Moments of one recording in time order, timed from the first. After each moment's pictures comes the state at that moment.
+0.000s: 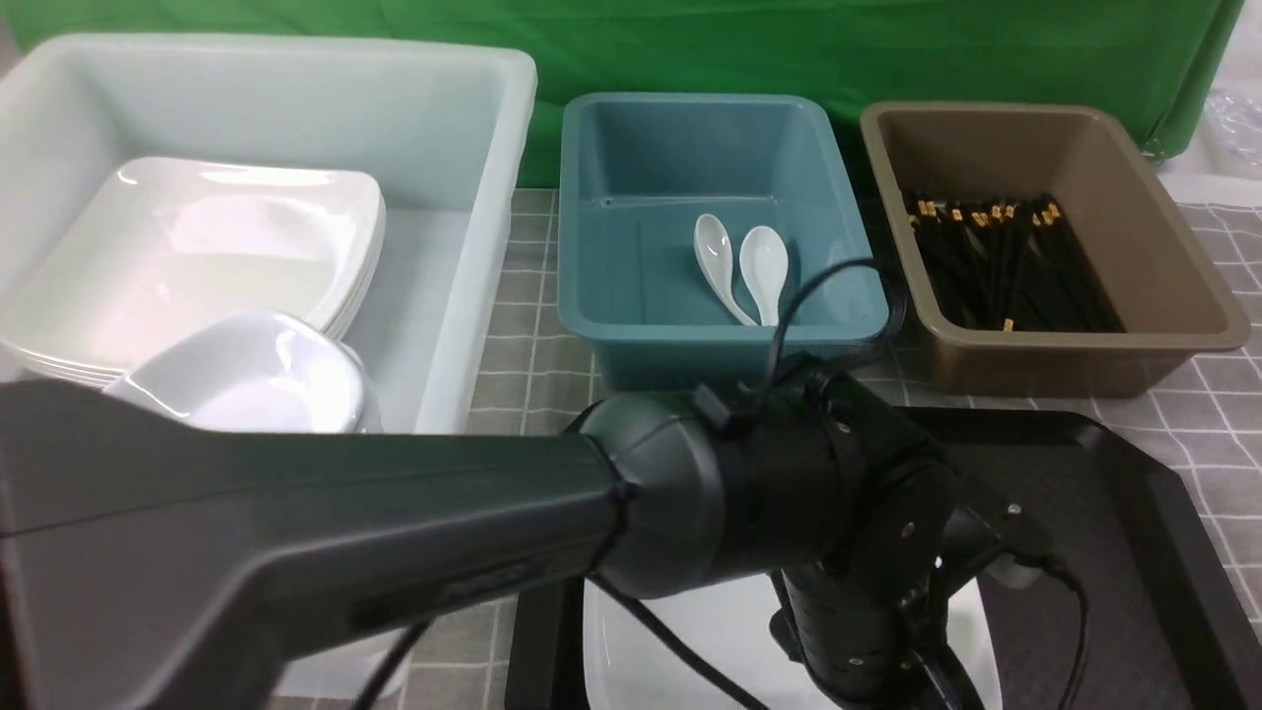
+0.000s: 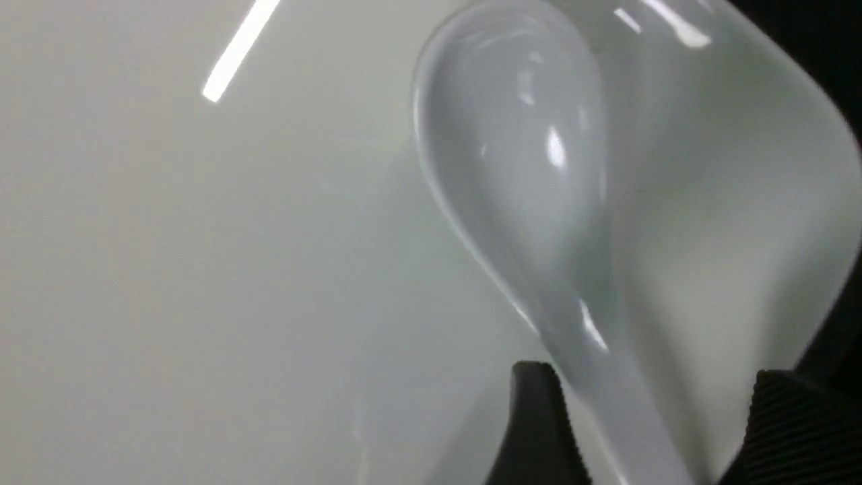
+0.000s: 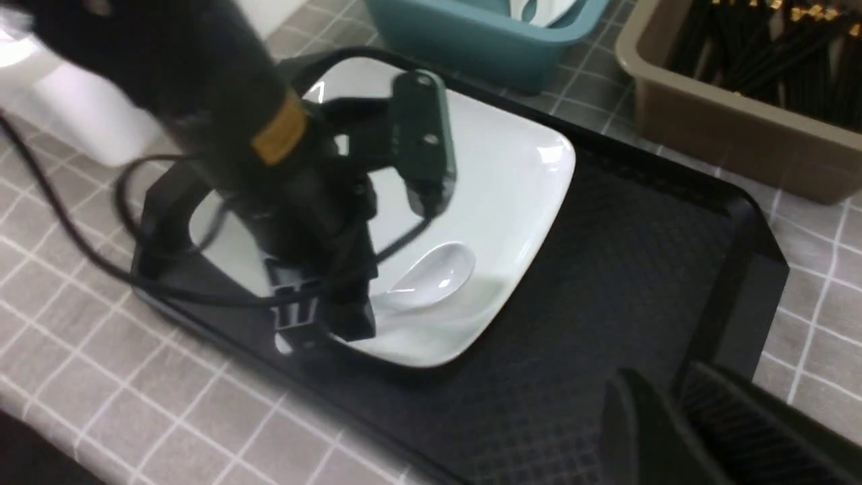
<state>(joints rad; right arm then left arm) 1.00 0.32 -0.87 -0.40 1.17 0.42 -1.03 2.04 -1.47 -0.10 0.82 0.02</state>
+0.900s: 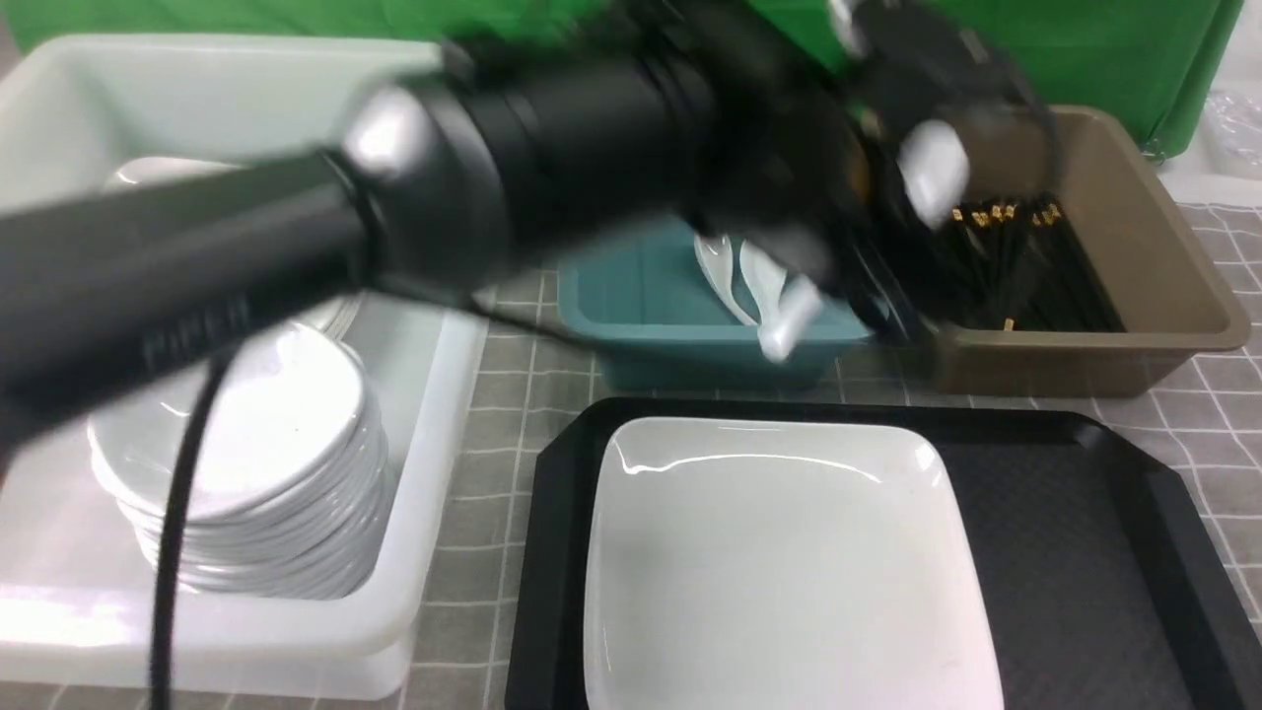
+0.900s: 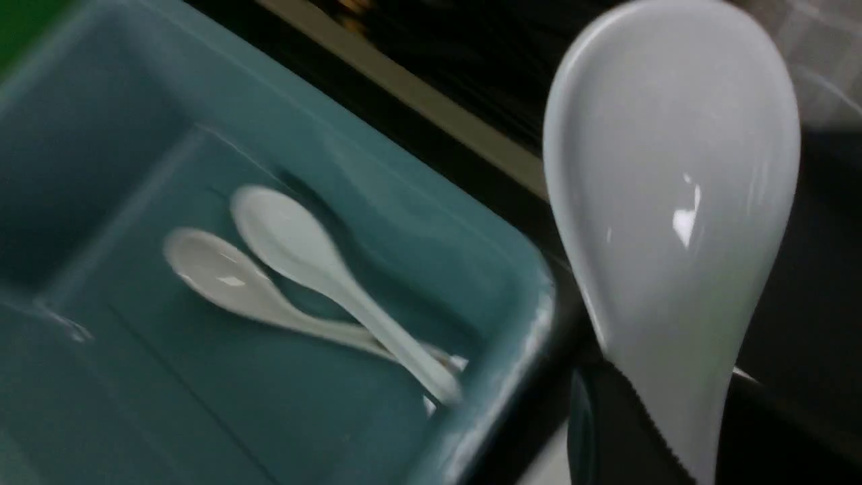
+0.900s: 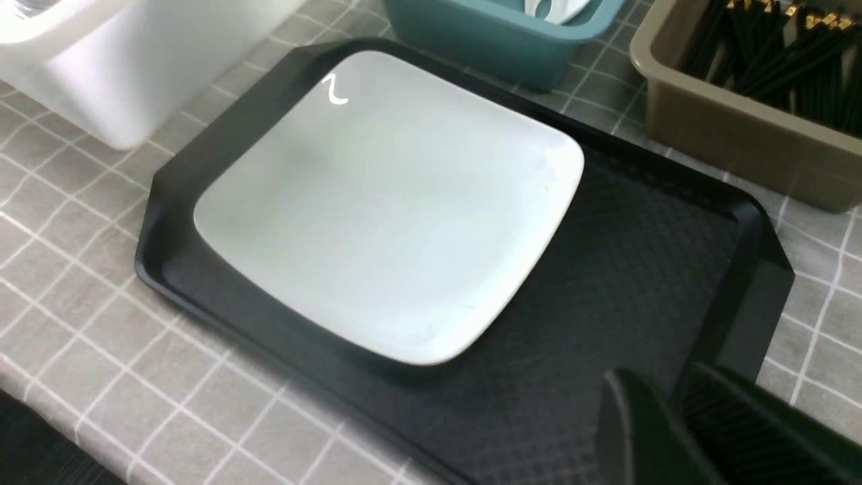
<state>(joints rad) 1.00 0.32 -0.87 -0.39 1.17 0.40 -0.77 1.90 -1.75 0.22 0.62 -0.07</state>
